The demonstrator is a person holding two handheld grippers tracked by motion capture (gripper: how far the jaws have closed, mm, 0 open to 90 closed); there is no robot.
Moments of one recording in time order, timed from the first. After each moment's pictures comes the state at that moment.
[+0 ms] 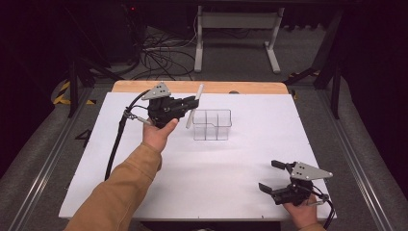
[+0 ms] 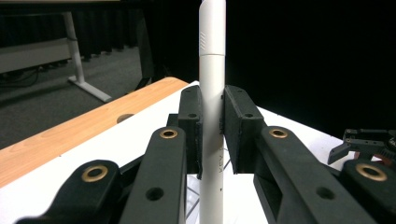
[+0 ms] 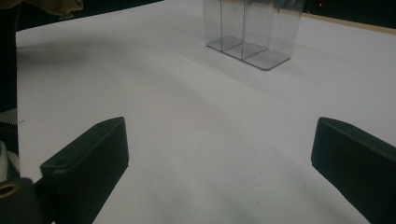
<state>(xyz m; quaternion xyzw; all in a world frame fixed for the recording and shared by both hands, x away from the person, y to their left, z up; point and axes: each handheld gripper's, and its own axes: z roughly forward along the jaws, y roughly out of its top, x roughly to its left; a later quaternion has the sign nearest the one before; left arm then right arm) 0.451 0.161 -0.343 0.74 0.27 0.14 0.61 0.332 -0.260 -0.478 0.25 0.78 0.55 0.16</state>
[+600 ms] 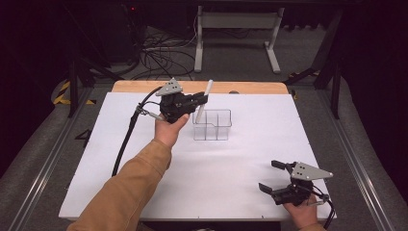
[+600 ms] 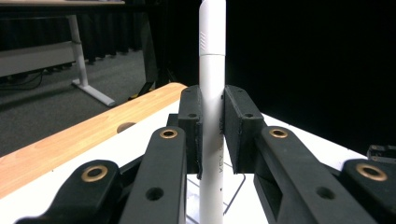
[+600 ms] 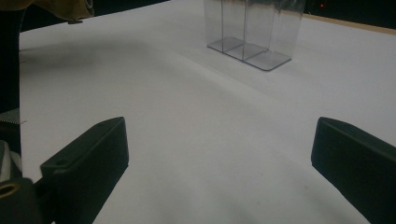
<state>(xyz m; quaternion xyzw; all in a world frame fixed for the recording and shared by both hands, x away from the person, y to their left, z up) 0.472 0.136 -0.350 0.73 0.27 0.15 0.61 0.332 -0.260 -0.478 0.25 0.78 0.55 0.16</state>
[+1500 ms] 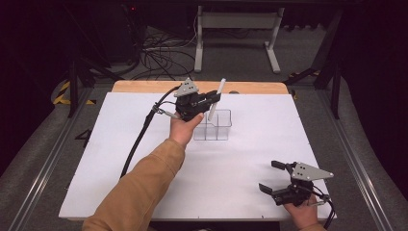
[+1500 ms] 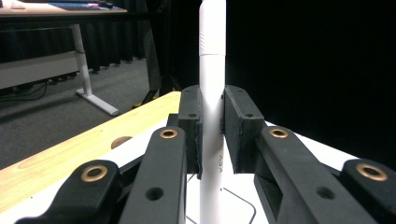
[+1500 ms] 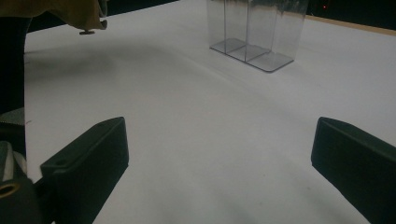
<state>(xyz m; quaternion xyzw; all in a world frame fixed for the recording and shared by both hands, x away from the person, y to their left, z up) 0.490 0.098 -0.363 0.72 0.27 0.17 0.62 0.331 -0.261 -0.478 0.24 0.78 0.55 0.16</state>
